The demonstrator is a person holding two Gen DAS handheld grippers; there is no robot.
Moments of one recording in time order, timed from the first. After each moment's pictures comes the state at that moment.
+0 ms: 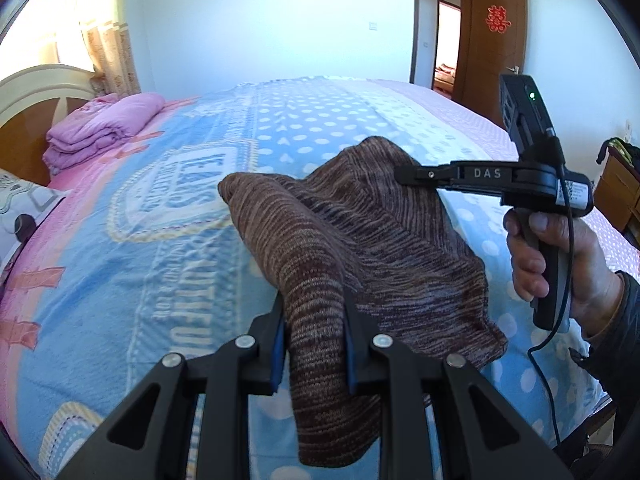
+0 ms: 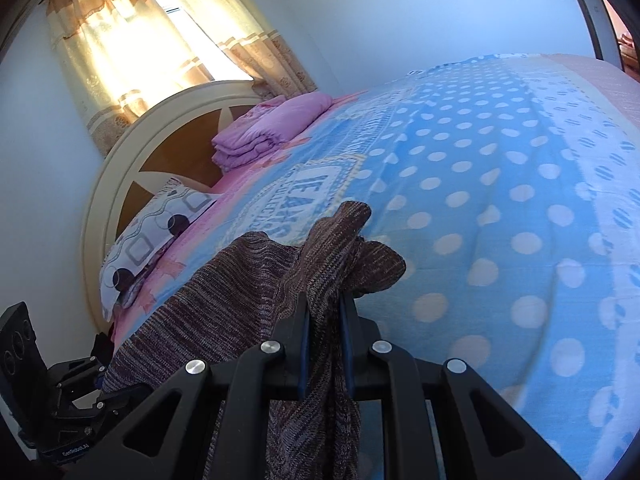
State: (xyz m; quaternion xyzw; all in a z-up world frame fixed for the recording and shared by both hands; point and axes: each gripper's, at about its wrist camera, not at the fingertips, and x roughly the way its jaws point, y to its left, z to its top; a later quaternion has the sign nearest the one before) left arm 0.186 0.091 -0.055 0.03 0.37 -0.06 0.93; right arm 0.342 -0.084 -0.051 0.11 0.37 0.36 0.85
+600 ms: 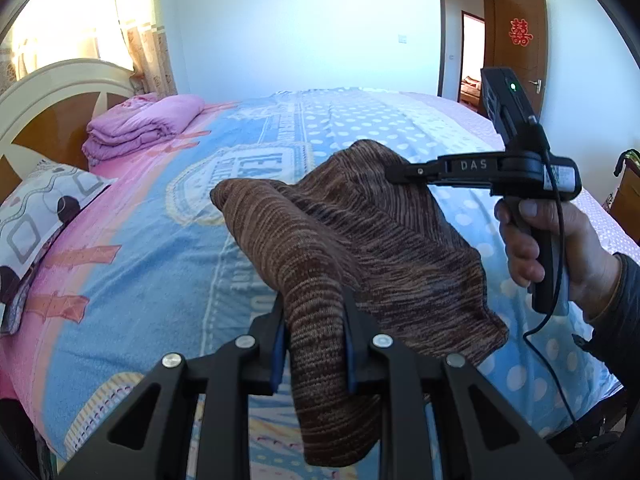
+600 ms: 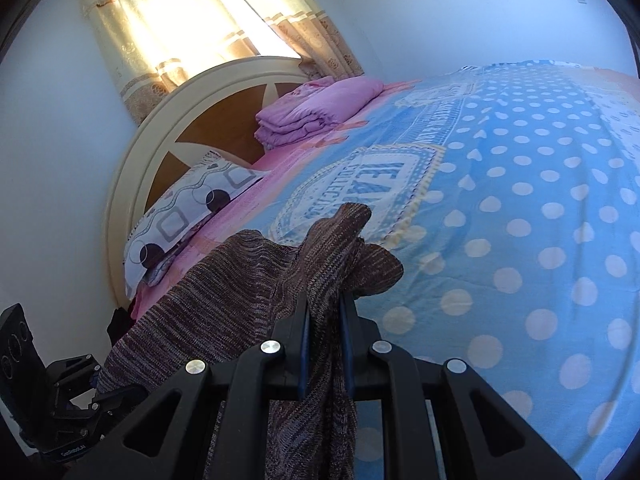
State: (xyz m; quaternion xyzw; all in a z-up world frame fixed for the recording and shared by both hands) left arm 0.140 0.144 -0.051 0.02 0.35 -0.01 0.94; right arm 0.327 0.003 -0.042 0.07 0.38 0.42 0.82
